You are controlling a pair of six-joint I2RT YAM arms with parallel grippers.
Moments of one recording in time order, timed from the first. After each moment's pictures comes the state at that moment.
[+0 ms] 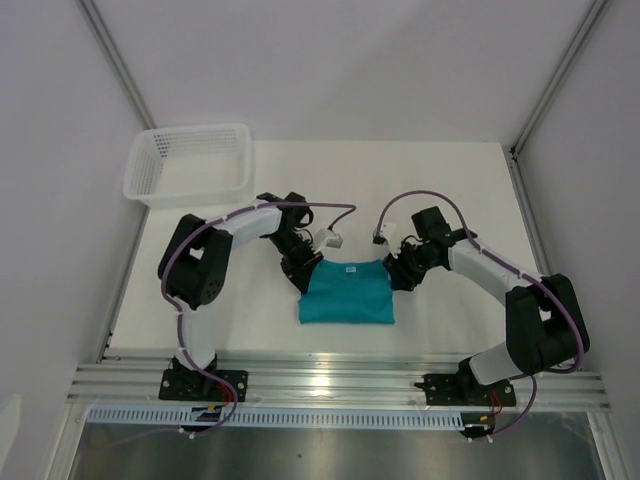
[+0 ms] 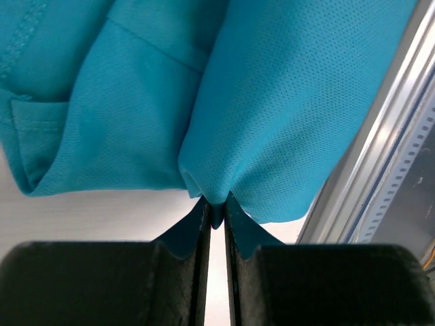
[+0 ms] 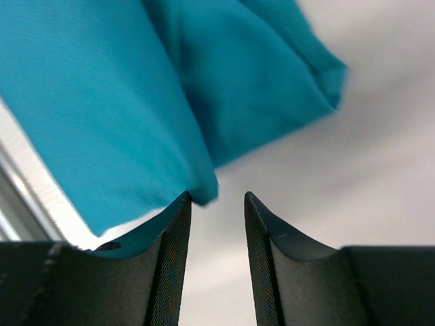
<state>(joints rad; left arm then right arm) -0.51 1.96 1.36 -1.01 0.65 0.65 0.37 1.48 0.88 -0.58 -0.50 -0.61</state>
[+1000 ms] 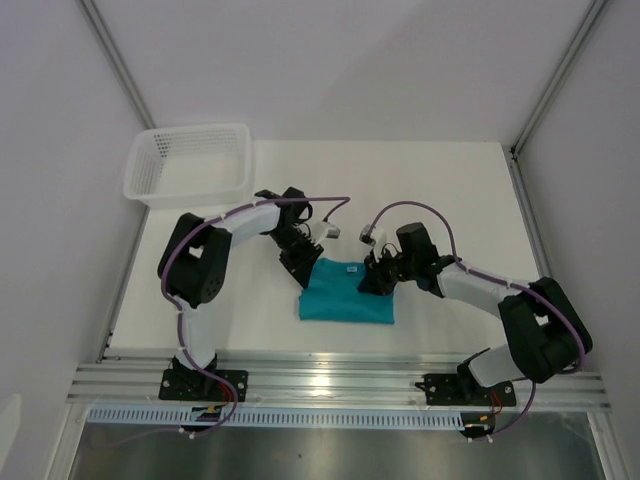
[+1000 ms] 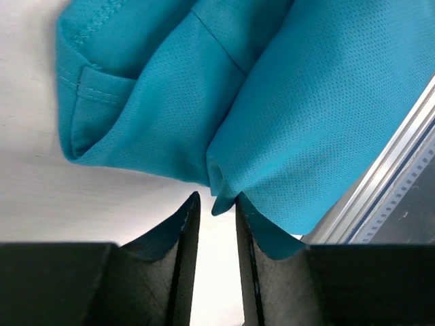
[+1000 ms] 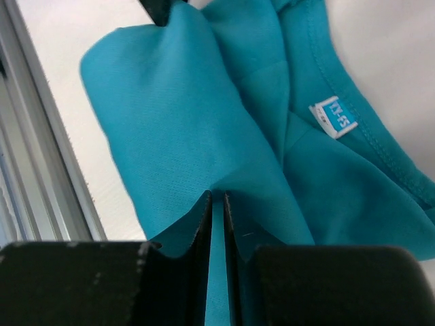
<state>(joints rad) -0.49 1.98 1.39 -0.96 0.58 0.47 0.52 1.42 0.67 -0.02 -0.66 -0.12</state>
